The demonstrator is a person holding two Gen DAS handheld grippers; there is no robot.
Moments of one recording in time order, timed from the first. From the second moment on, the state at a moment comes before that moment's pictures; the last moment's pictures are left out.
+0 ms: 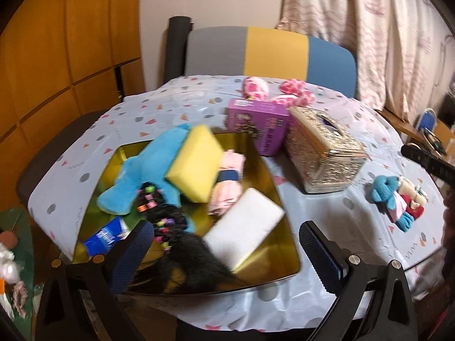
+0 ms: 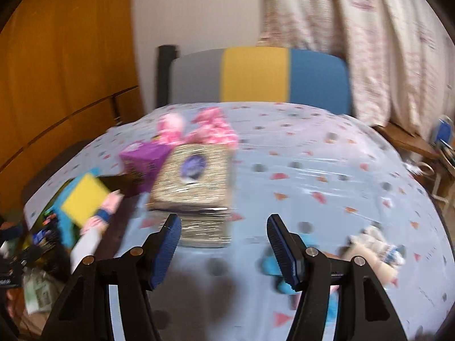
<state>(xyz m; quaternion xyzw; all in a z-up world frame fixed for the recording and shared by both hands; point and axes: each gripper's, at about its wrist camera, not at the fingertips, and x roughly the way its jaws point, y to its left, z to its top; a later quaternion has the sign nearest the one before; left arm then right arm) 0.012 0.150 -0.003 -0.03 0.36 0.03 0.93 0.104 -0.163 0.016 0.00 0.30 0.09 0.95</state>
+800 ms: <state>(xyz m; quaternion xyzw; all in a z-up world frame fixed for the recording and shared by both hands) 0.051 0.013 -0.005 0.08 0.38 -0.10 0.92 0.094 -0.348 0.000 0.24 0.25 -0.13 0.93</state>
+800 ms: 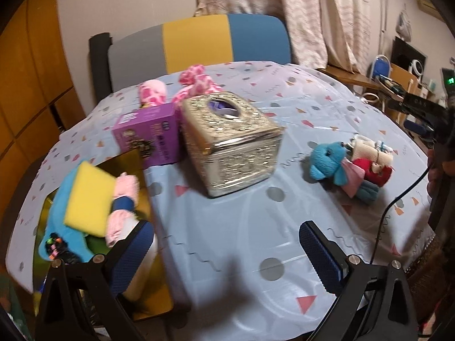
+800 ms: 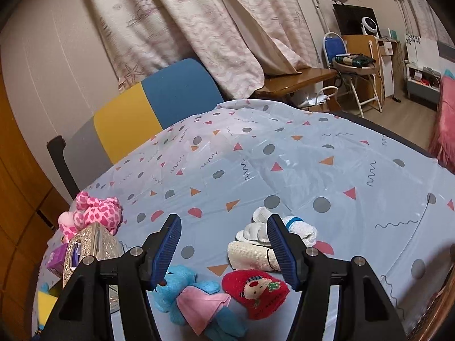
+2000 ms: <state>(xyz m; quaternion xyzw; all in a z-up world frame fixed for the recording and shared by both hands) 0.178 -0.170 -0.072 -0.04 0.51 -0.21 0.83 0.073 -0.406 -0.023 0.42 0.22 -0.14 0.87</state>
